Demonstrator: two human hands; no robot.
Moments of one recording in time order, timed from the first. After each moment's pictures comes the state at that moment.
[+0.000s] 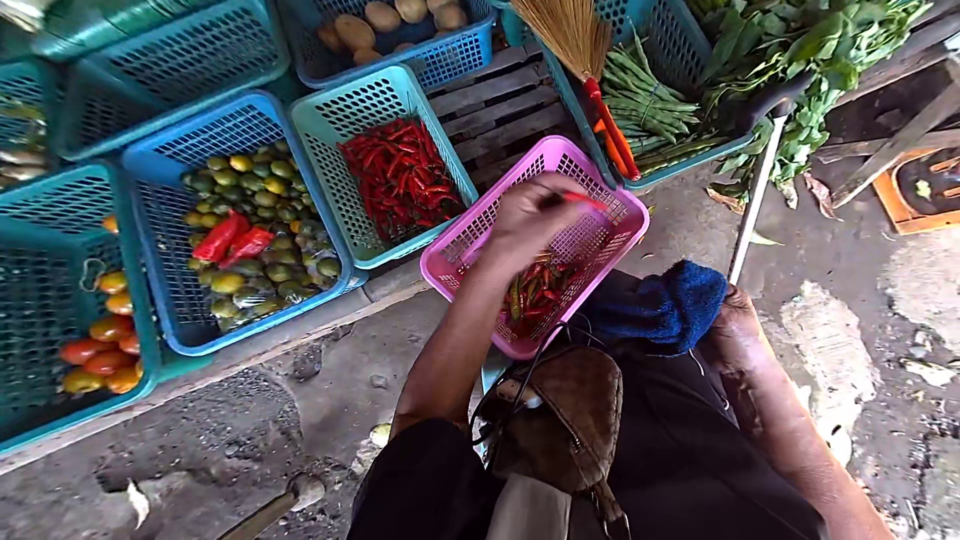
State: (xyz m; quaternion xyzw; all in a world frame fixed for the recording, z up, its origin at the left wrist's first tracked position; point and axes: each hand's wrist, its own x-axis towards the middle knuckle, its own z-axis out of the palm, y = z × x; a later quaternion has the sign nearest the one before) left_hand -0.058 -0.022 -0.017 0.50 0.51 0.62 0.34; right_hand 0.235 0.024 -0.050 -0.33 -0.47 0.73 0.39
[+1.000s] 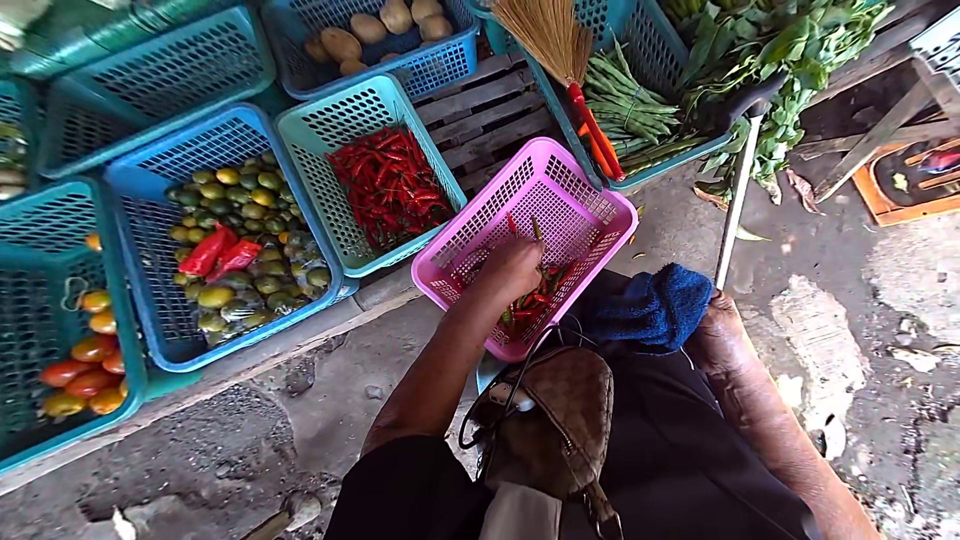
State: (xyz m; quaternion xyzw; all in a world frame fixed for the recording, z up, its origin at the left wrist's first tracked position) left_hand -0.056 -0.028 -0.066 0.62 0.73 -0.03 0.28; right_hand 0.242 0.016 -0.057 -0.34 -0.44 0.73 0.40
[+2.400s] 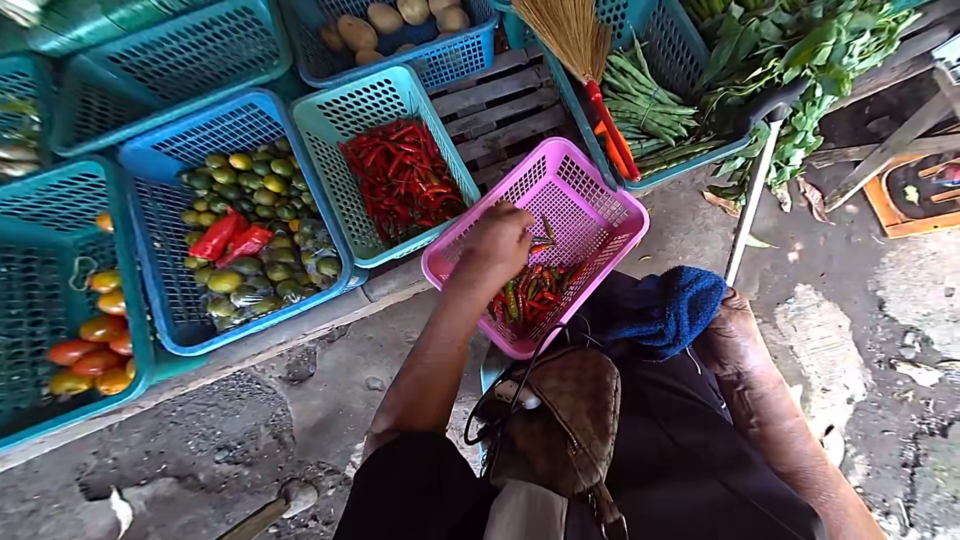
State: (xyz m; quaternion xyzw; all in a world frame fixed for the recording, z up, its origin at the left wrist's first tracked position) left_hand -0.084 -0.050 -0.021 0.55 0.78 0.18 0.23; right_hand 0.234 0.017 -0.052 -0.32 -0.43 0.74 0.41
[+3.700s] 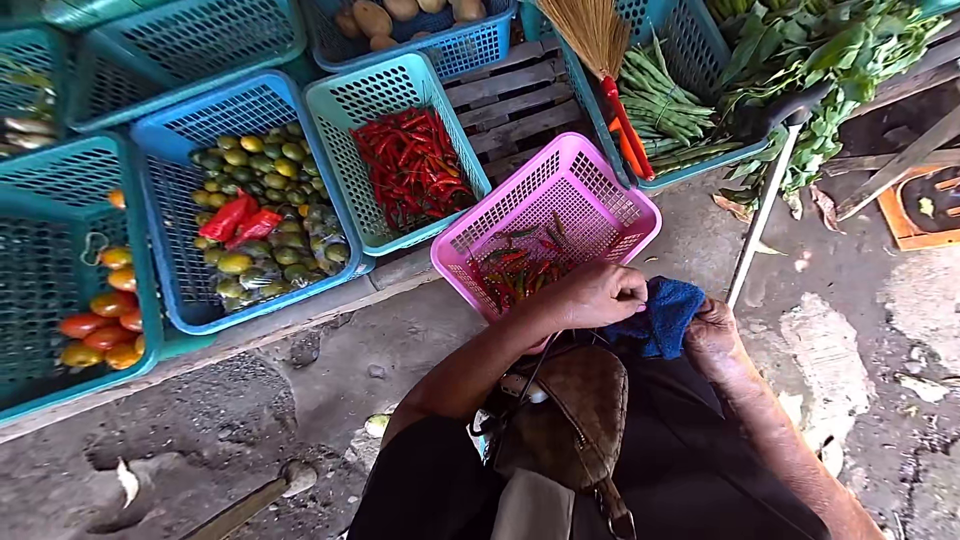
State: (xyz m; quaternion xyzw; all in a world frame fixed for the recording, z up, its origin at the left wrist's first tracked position) left_hand 0.004 -0.043 -0.031 0.70 0.49 0.33 0.40; right_hand 0.225 0.008 -0.058 -0.29 -0.60 0.66 0.33
